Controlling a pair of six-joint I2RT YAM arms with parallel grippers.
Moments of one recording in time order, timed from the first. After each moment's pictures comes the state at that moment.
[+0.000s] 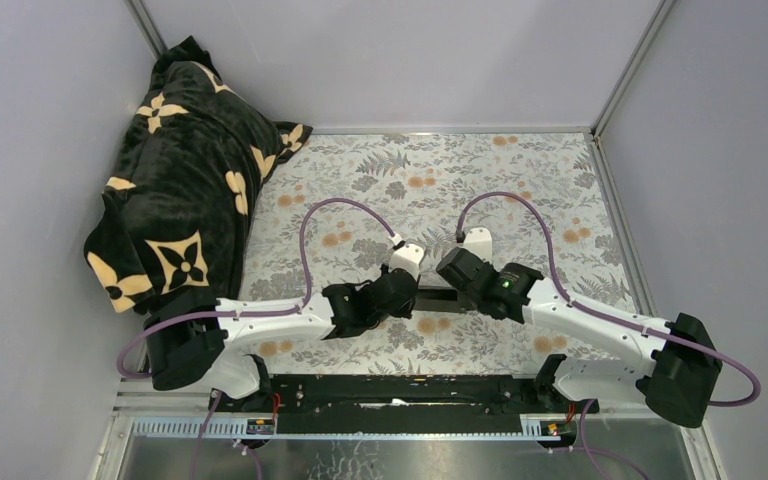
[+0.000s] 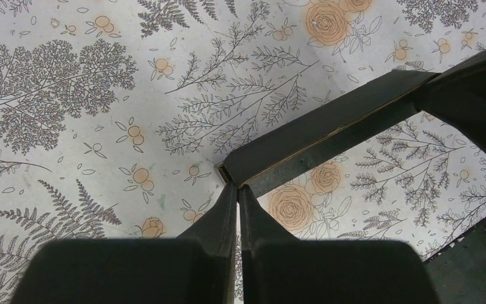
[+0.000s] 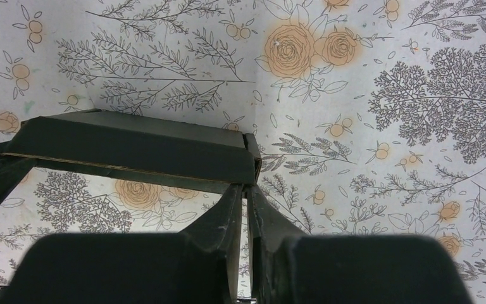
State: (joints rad) left arm -1.15 1.45 0.80 -0.05 -0.39 -0.51; right arm 0.93 1.17 0.82 -0.76 0.48 0.69
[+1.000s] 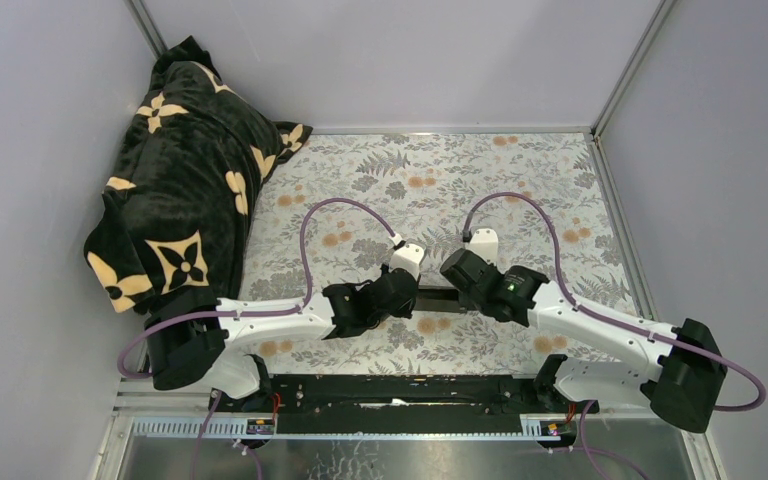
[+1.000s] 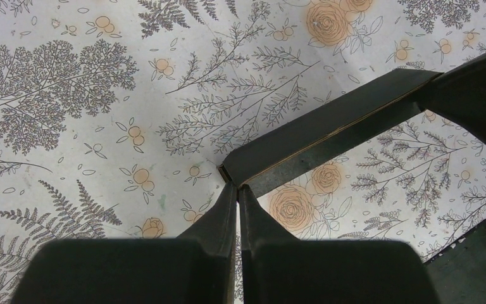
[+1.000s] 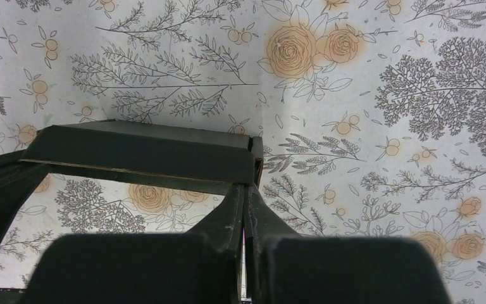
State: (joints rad) left arm -1.15 1.45 0.80 -0.05 -0.39 -0.51; right arm 0.93 1.15 0.80 -0.74 0.49 0.75
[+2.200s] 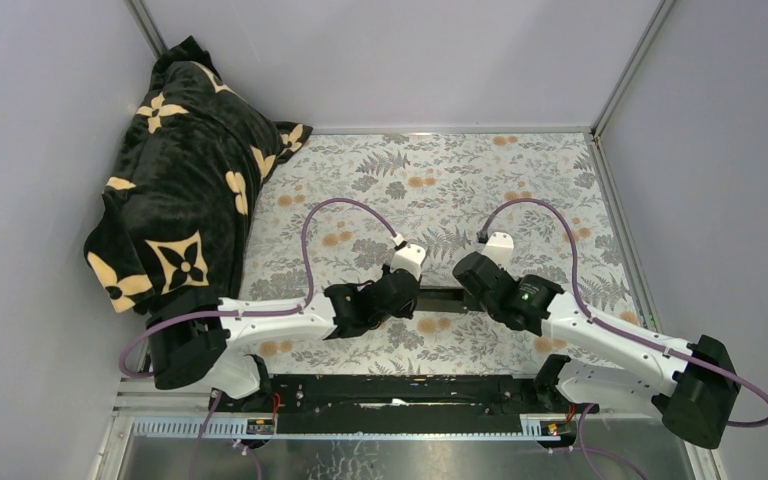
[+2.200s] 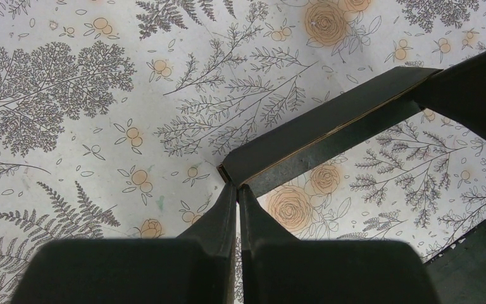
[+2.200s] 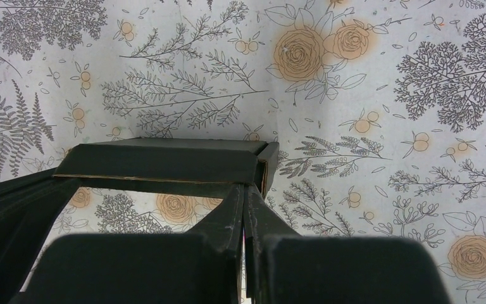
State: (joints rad) left arm -1.16 1.46 0.80 -0.05 -0.39 -0.50; right arm 0.91 1.04 0.71 -0.66 0.47 0.86
